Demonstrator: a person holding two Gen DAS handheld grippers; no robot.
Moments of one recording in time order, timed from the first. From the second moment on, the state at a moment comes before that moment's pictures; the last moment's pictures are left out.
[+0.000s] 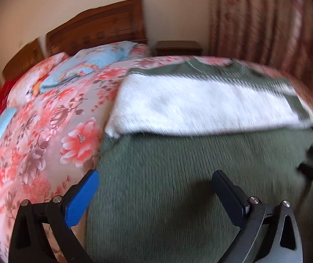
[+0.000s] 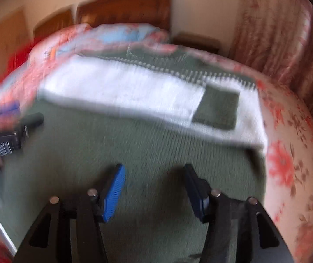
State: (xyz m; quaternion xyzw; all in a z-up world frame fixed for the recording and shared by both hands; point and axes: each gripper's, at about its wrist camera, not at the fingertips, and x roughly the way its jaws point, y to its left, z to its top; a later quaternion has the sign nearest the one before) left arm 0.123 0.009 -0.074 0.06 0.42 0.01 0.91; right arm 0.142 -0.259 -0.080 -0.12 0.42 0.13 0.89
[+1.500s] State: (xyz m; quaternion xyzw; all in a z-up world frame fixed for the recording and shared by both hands) left arm 0.091 -0.012 -0.079 0.06 0.47 -0.10 0.88; right arm 0.093 -0.252 -0.080 -0.15 0.45 0.25 0.84
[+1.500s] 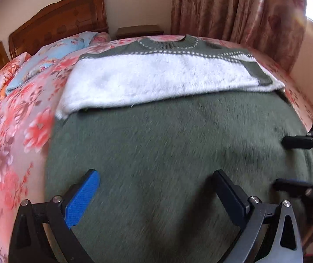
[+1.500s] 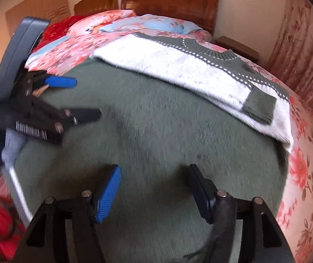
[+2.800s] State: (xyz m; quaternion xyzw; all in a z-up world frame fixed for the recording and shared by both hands) left arm 0.016 0.012 -0.086 0.07 0.47 -0.11 0.87; right arm 0.026 -0.278 -0.082 -0.15 0.46 0.24 0.84
